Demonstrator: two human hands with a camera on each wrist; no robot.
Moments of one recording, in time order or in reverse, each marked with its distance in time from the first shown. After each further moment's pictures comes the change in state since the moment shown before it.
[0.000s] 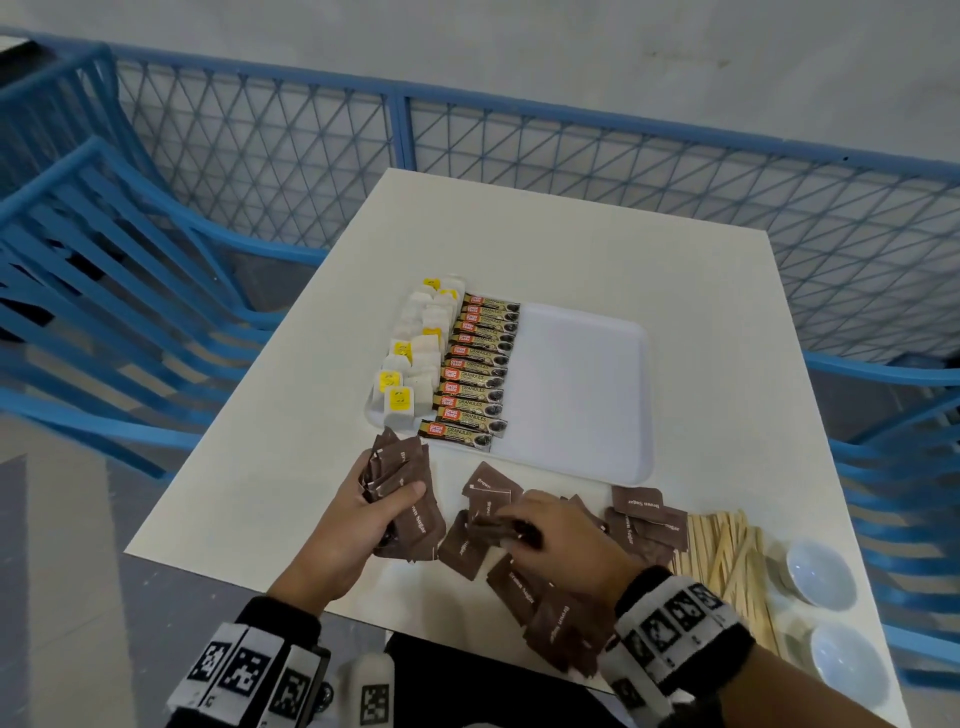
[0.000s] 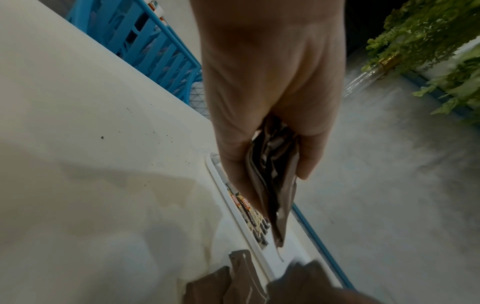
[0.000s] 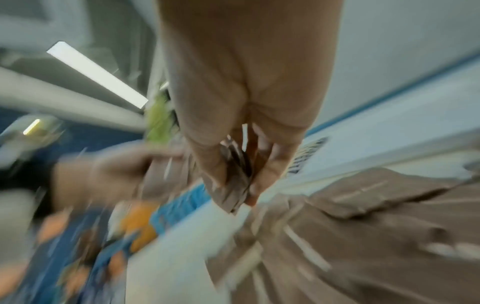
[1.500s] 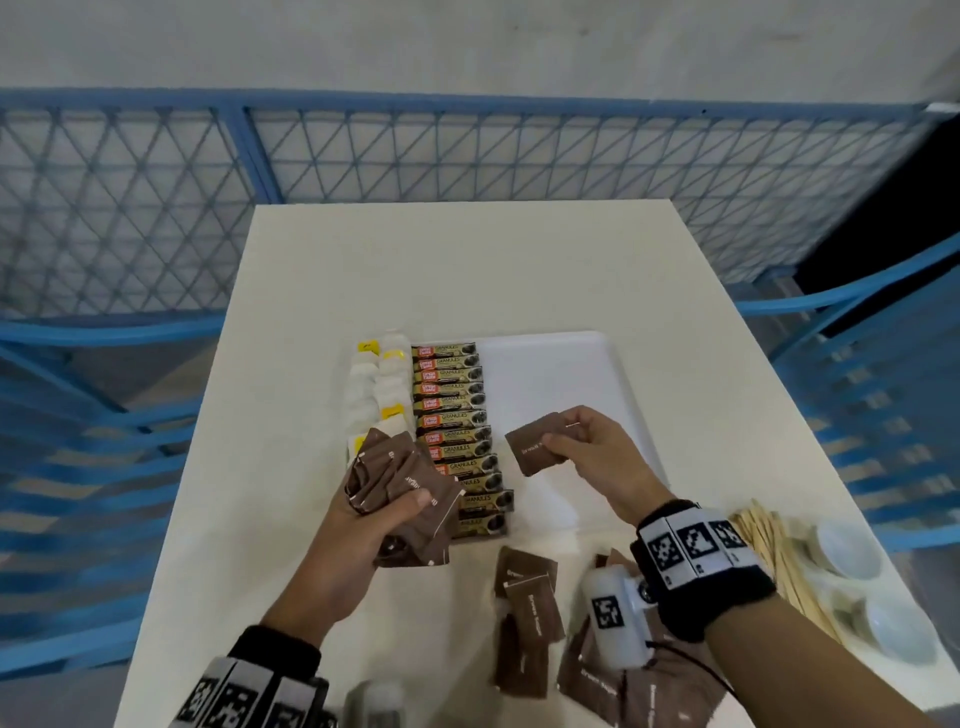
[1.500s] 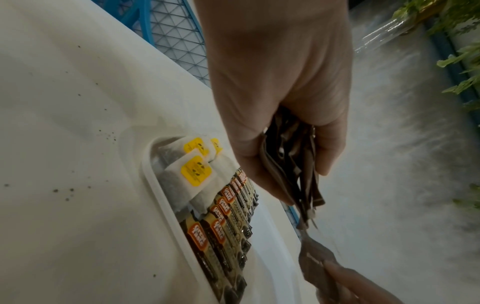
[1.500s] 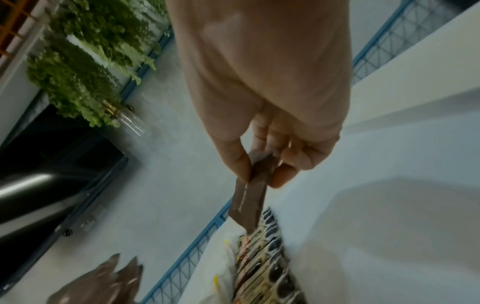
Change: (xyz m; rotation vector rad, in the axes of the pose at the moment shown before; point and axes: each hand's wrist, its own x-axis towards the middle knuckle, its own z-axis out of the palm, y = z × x) left_hand 0.125 0.070 -0.018 -0.017 -0.385 -0.039; right_hand 0.103 0.005 -0.072 0.773 0.681 0.568
